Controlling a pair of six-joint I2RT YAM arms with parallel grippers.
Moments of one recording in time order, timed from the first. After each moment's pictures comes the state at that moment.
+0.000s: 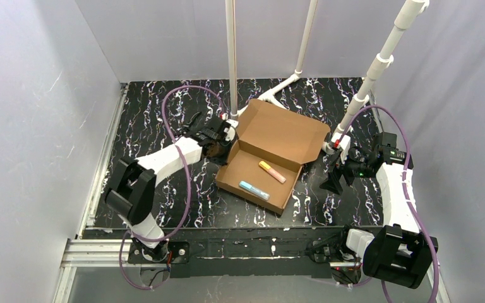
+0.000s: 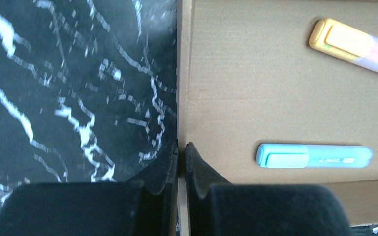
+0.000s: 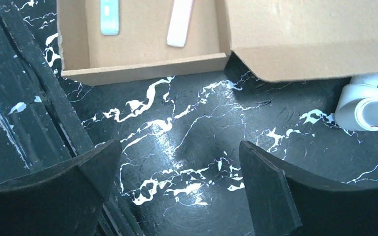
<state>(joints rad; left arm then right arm) -0.60 1.69 1.17 -0.51 0.00 -0.16 -0.23 1.09 0.87 -1.08 -0.91 -1.11</state>
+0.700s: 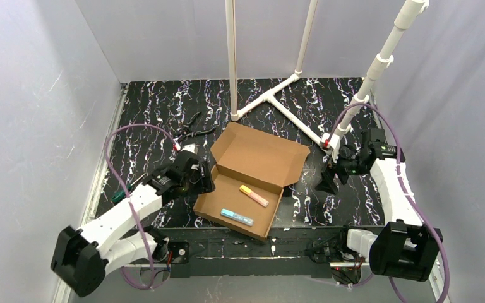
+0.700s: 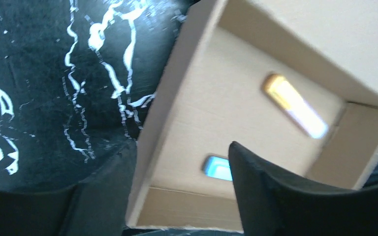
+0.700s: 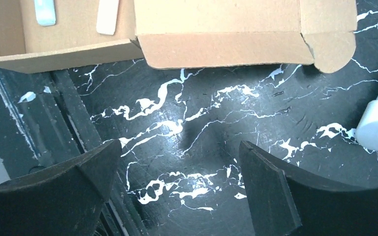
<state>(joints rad) -0.61 1.05 0.66 -0.61 -0.11 -0.69 -0.12 1.12 0.88 -1.06 -0.85 -1.06</state>
